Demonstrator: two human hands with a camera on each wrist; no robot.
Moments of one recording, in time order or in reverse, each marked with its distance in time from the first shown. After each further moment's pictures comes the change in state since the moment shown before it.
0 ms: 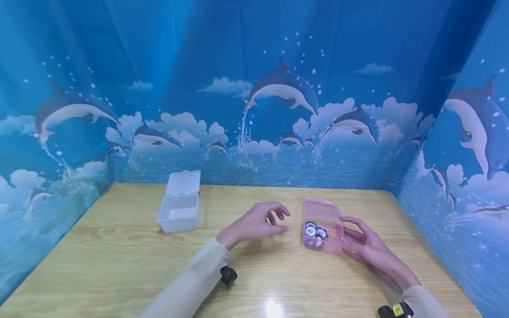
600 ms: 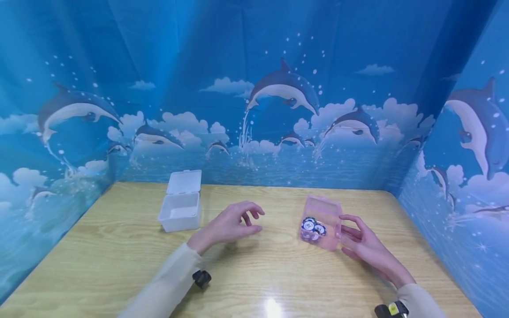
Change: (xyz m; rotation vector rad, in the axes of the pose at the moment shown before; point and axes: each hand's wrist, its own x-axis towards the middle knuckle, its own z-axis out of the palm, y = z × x) left_hand -0.050 -0.020 -0.032 0.074 0.077 -0.047; right_hand 0.005 -0.009 0.012 -0.142 0.096 0.032
